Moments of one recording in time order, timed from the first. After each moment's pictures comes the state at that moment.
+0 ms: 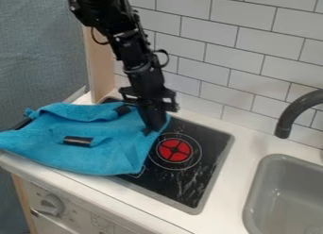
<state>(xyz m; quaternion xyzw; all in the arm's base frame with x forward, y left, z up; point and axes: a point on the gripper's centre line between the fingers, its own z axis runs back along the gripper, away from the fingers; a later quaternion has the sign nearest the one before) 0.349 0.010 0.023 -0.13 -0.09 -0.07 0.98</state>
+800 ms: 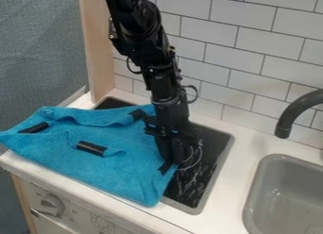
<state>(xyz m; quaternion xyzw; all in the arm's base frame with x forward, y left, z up) 0.338 -0.029 -0.016 -0.11 -0.04 -0.10 0.99</state>
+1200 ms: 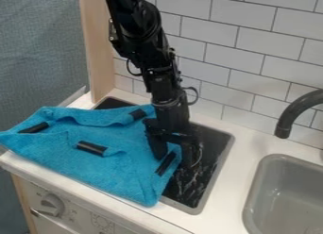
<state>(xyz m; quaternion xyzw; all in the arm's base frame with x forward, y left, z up) 0.334 -0.032 -0.019 -0.12 -0.03 -0.10 0.99</state>
